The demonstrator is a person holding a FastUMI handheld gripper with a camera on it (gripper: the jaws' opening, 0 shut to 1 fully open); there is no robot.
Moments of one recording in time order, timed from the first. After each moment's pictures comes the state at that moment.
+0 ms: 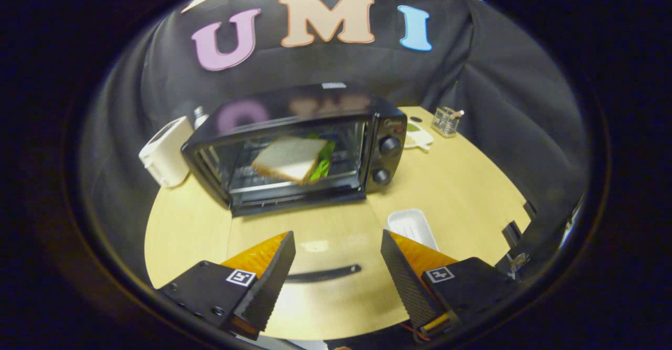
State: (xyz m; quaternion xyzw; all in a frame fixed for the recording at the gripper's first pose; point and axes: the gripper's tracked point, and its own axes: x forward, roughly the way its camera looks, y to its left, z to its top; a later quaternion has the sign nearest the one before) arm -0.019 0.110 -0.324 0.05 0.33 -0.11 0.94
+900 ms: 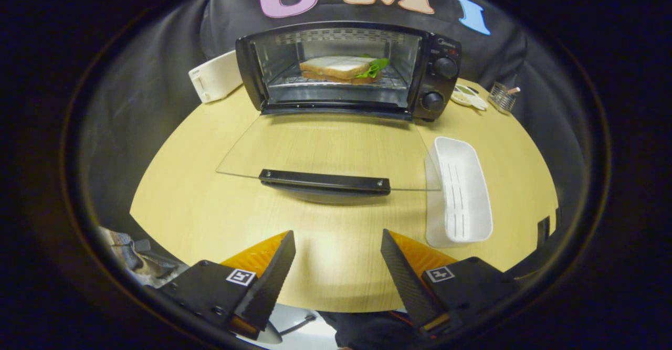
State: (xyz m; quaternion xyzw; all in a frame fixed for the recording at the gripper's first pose) arm -0.060 0.125 -0.438 -0.01 0.40 0.03 0.91
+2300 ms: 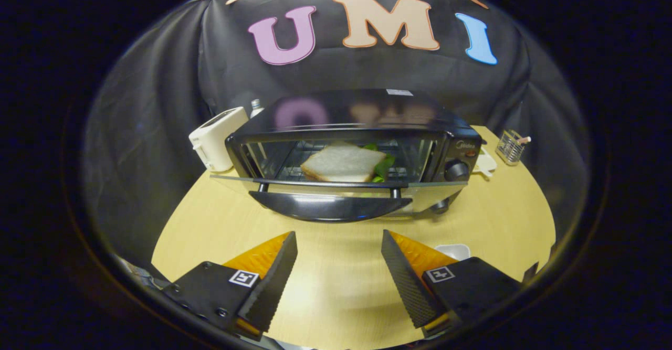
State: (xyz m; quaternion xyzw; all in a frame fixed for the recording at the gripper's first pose) arm 0.063 0.137 -0.317 0.02 0.29 0.04 0.96
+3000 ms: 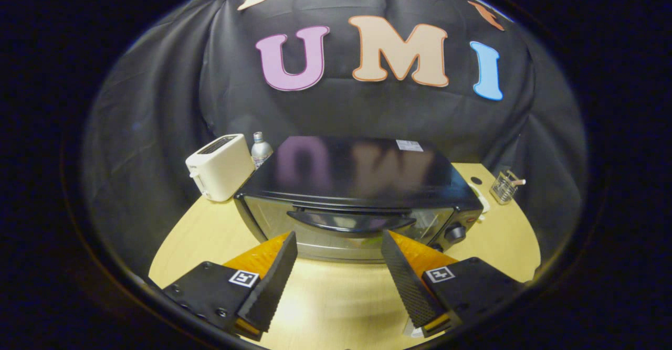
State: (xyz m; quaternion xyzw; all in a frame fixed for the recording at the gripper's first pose) arm 0.106 0.159 -0.234 -0.01 0.21 0.03 0.98
